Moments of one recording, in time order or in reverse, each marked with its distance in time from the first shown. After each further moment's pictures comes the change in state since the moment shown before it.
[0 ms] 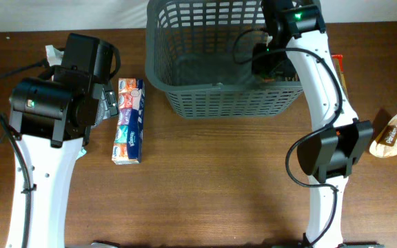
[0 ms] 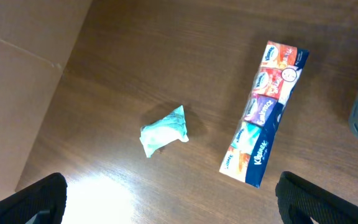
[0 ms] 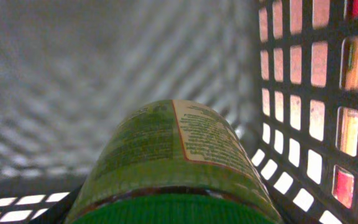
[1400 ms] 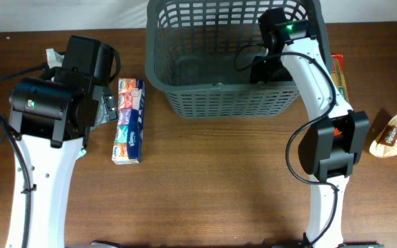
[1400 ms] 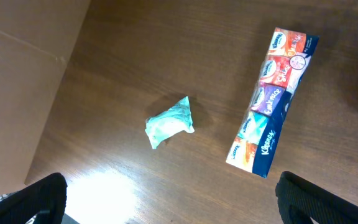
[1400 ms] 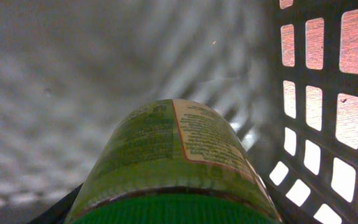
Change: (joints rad) left arm 0.000 0.000 0.000 -0.042 0.000 0.000; right arm -0.011 0.002 -0.213 0.143 -0.008 0.056
